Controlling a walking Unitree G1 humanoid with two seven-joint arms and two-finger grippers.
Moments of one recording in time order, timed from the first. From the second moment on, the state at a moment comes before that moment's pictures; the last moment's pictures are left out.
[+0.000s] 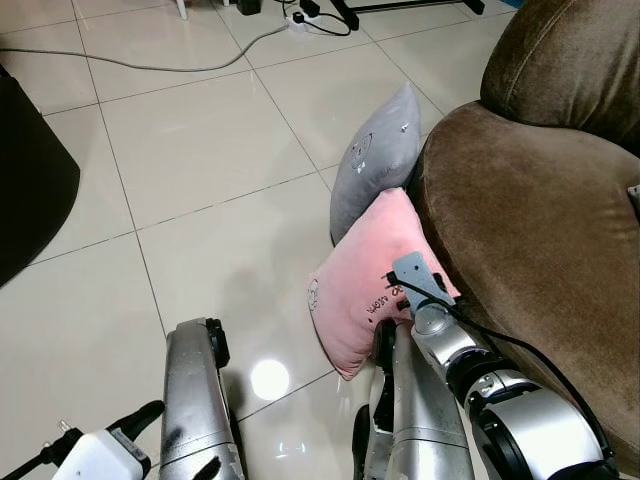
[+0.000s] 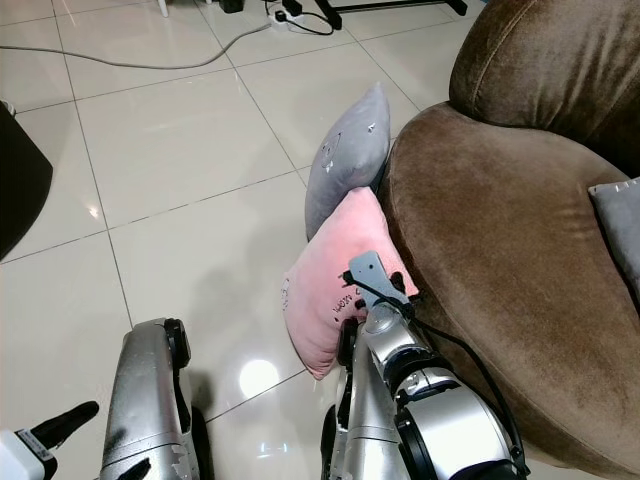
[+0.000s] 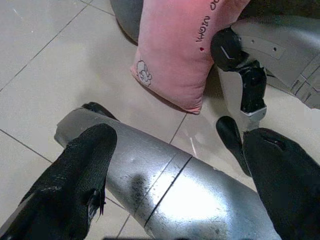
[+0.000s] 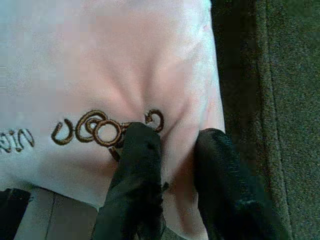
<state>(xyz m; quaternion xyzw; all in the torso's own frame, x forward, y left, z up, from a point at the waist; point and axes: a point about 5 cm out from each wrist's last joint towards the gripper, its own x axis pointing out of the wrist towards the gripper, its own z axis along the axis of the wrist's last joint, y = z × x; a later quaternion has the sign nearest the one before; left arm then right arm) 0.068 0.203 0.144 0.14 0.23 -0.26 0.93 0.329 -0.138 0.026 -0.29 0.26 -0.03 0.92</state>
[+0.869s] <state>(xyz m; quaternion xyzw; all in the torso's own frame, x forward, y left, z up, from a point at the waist) 0.095 0.200 0.120 0.16 0.20 -0.27 0.93 0.317 -0.124 0.011 -0.20 0.28 0.03 0.94</state>
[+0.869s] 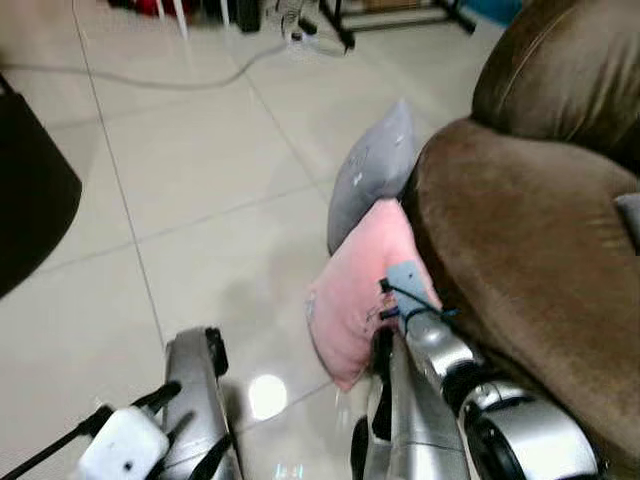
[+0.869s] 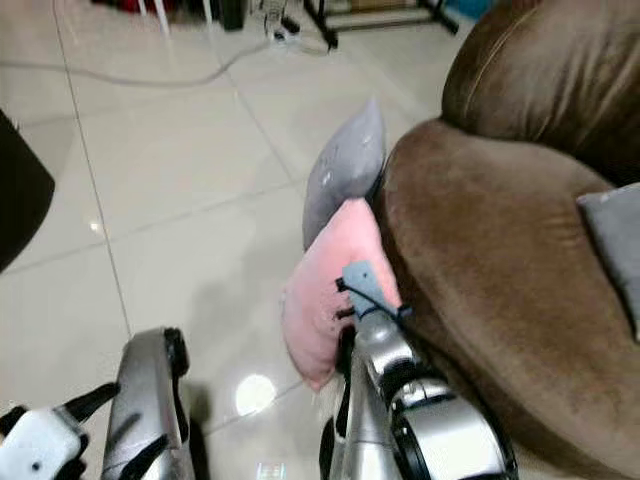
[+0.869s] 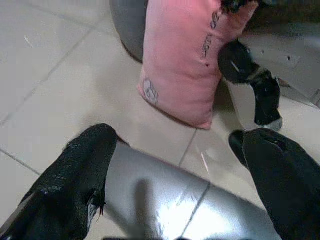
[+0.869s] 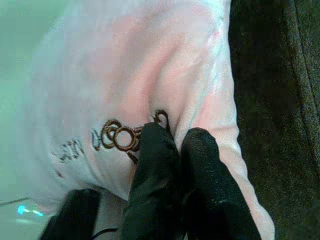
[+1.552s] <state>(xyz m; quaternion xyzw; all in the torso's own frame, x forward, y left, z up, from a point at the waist) 0.168 0.204 0.111 0.20 0.11 -0.14 0.96 0.278 -0.142 0.071 -0.04 0.02 0.19 0.98</state>
